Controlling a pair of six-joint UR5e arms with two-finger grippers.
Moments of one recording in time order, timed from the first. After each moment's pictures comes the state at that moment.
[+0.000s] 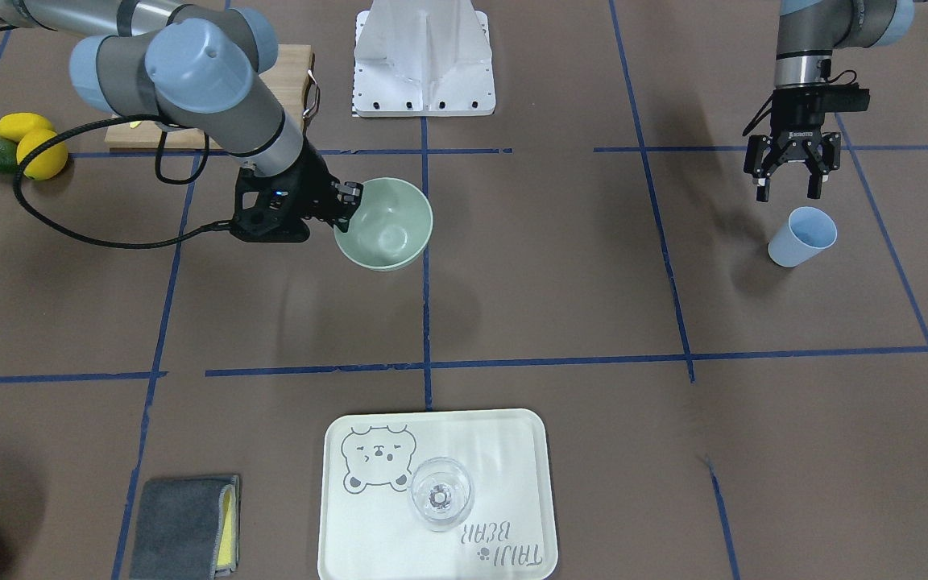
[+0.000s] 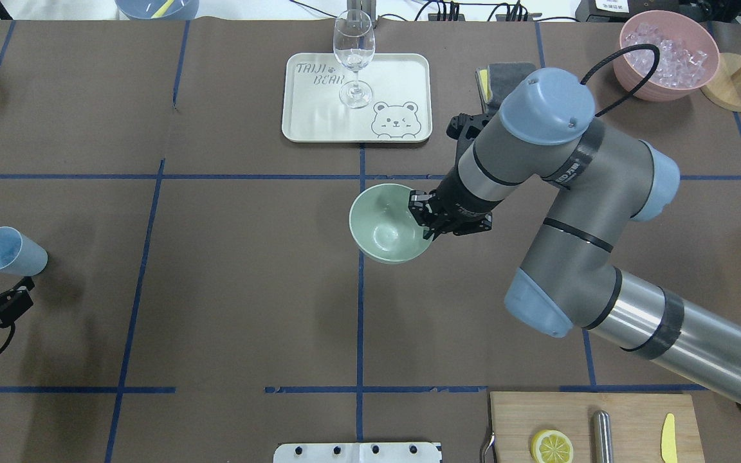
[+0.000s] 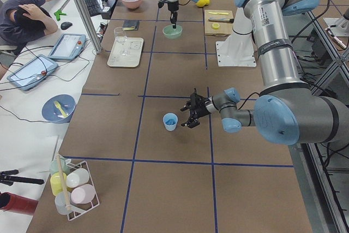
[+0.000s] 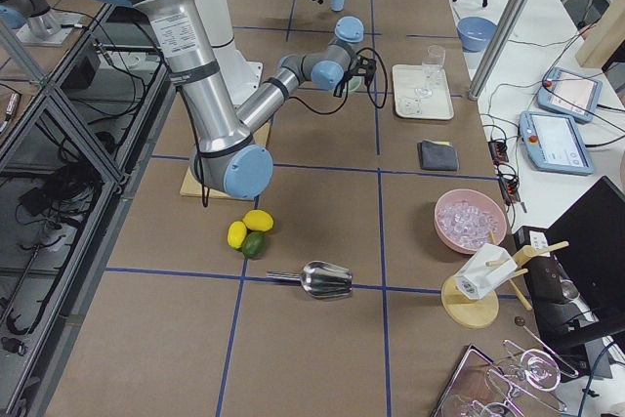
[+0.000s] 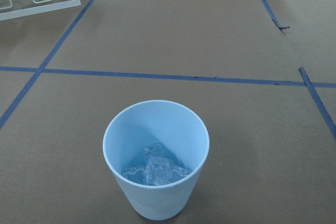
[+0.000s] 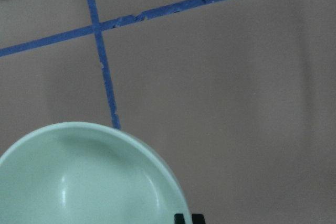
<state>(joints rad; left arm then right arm) -0.17 -1.09 -1.80 -2.70 -0.78 -1.50 0.64 -0.99 1.74 -1.42 2.15 1.38</state>
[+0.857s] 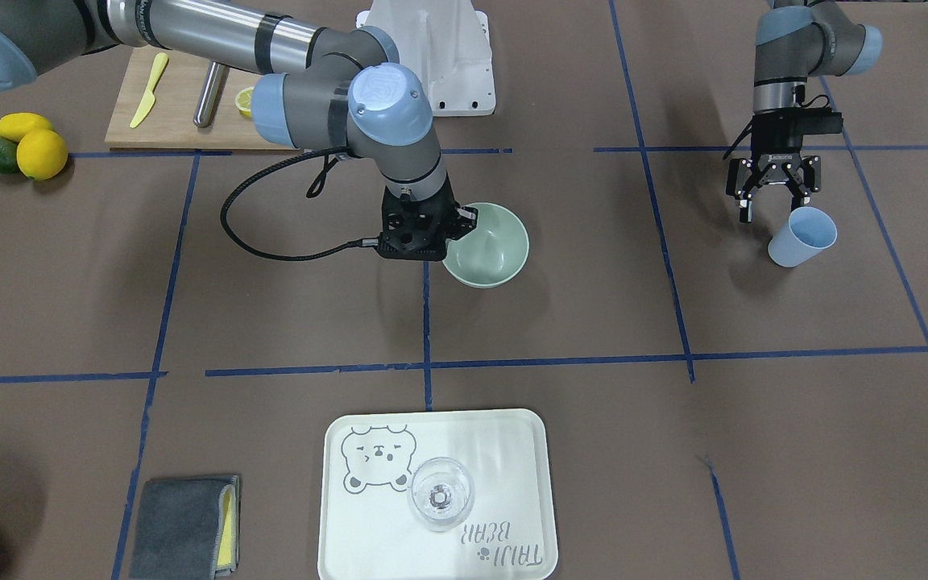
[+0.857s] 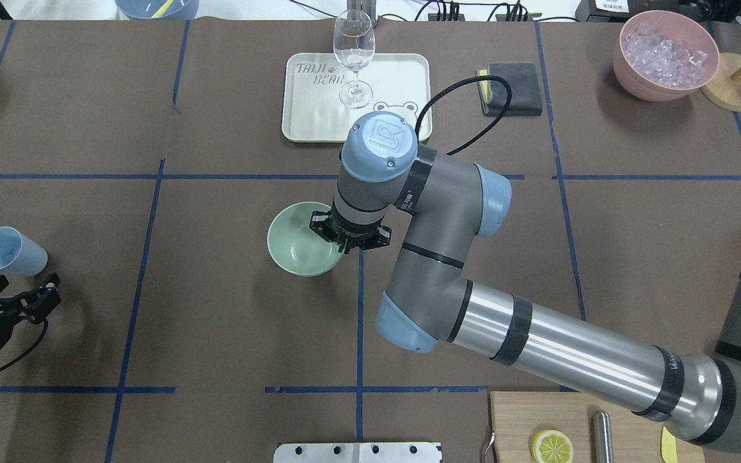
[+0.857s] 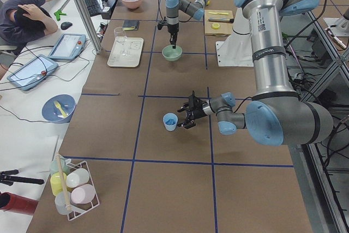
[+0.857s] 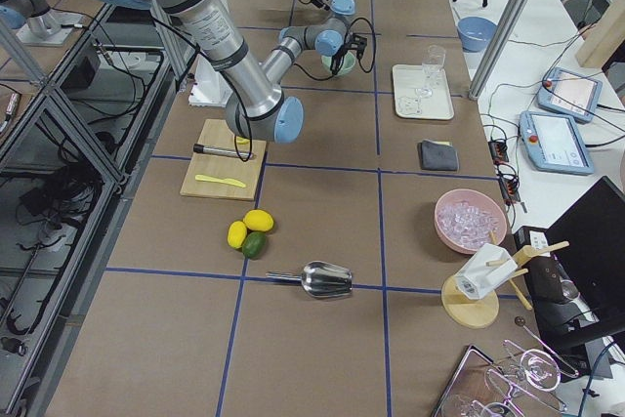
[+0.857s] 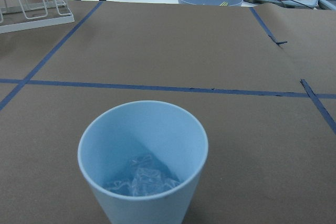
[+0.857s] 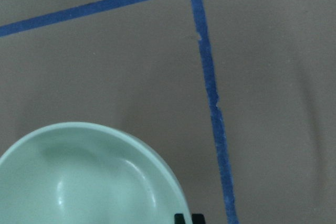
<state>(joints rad) -0.17 -1.21 -1.68 -2.71 -0.74 -1.45 0.50 -0.70 1.41 -1.41 1.99 1.44</state>
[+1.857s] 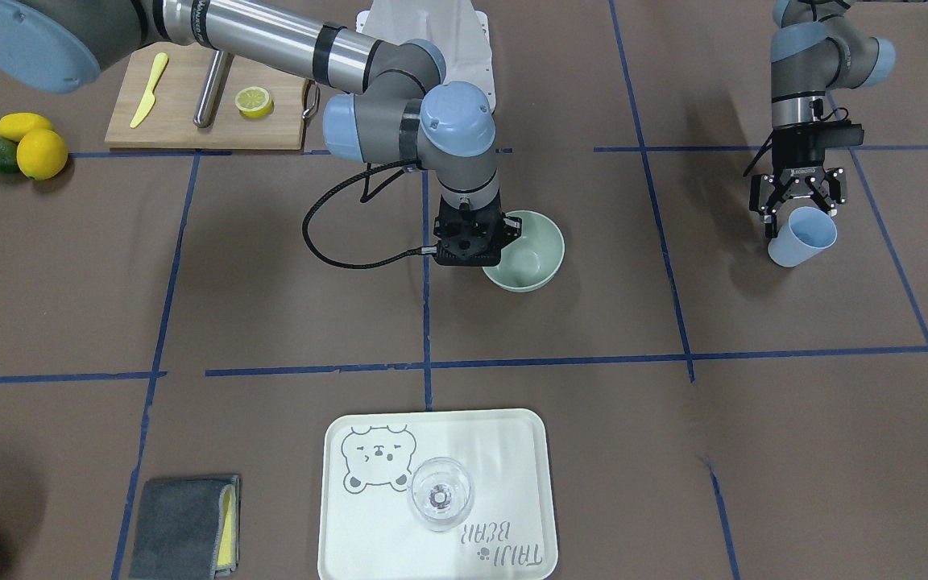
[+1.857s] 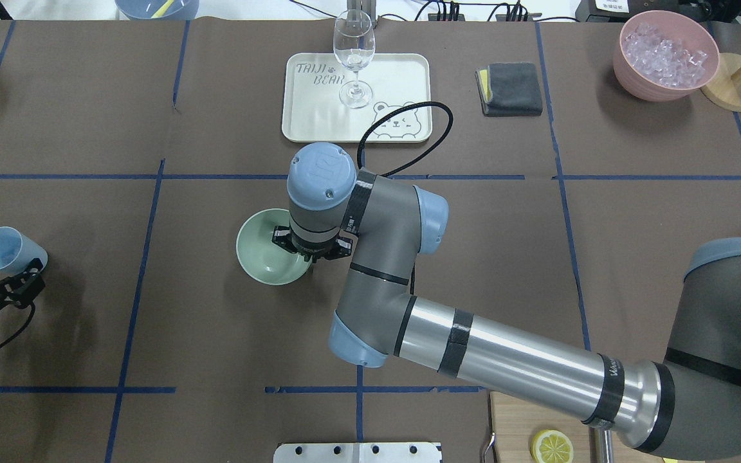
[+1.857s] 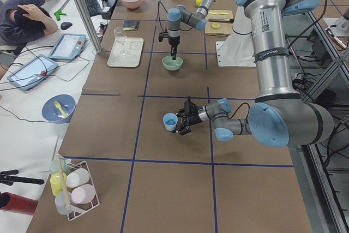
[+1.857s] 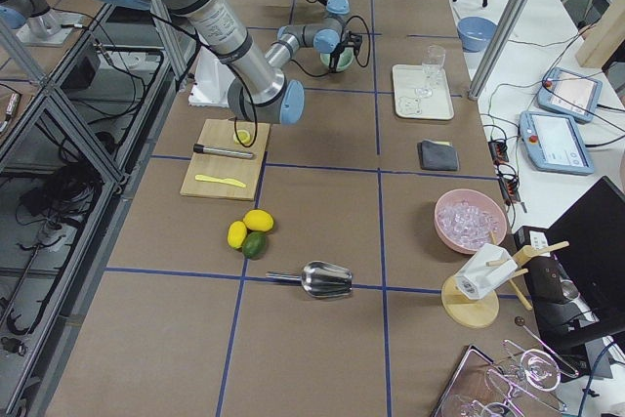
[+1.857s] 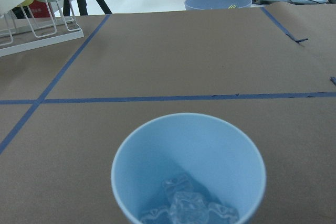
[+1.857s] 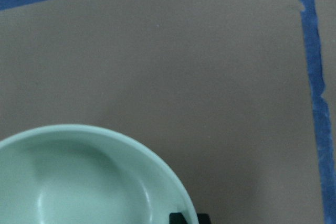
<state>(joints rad) -0.25 -1.24 -1.60 -2.77 -0.74 -1.37 0.44 -0.59 1.22 -1.32 1.91 1.44</state>
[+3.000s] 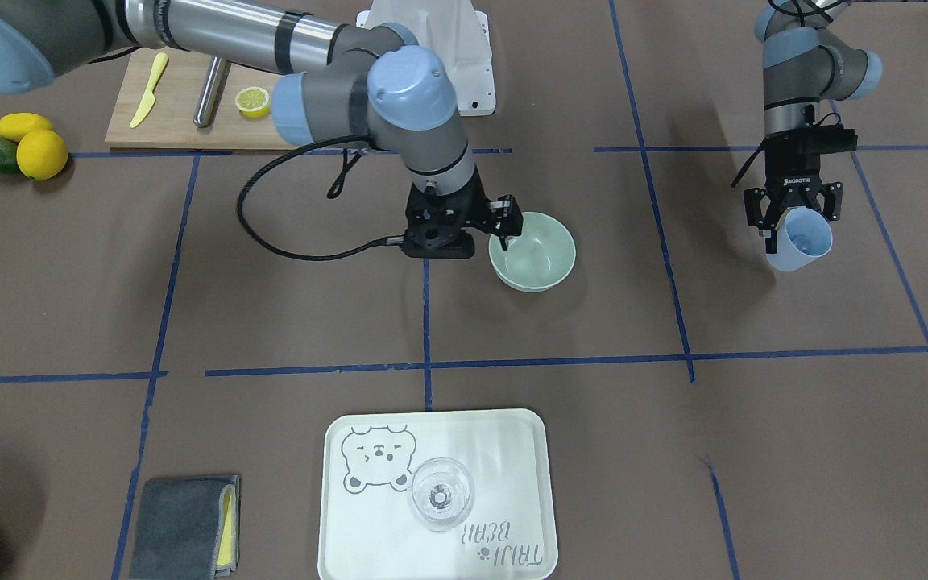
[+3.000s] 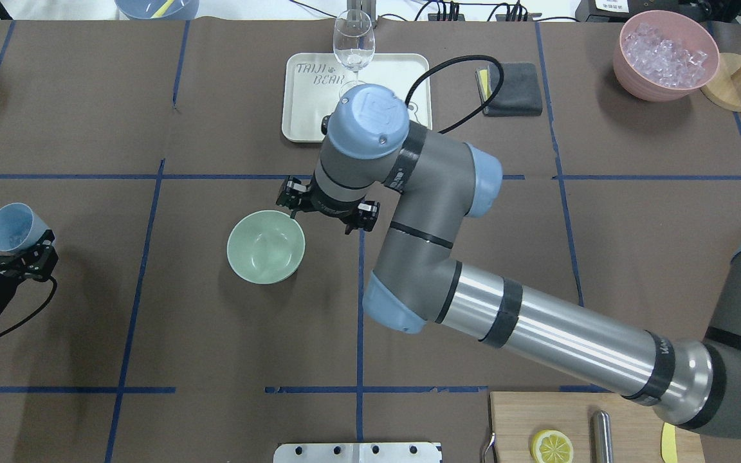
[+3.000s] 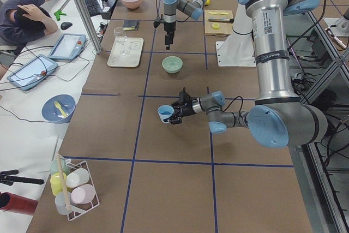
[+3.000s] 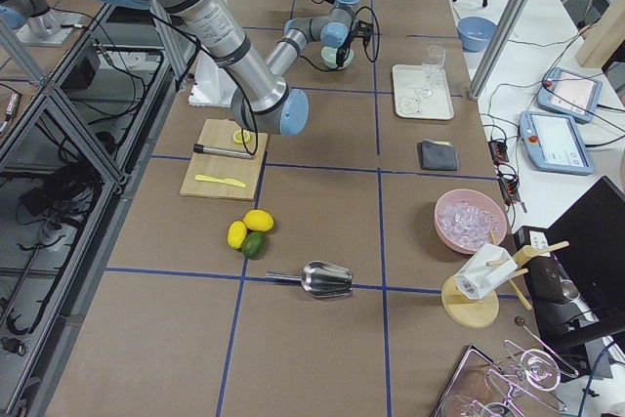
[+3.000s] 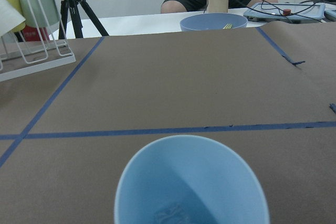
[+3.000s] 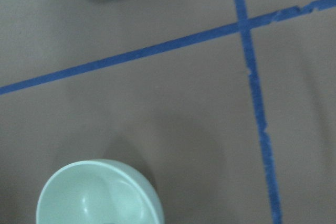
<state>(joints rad) -0.34 -1.31 -1.67 -2.78 -0.75 -1.12 0.57 -0.72 1.46 -1.33 2.03 1.48</state>
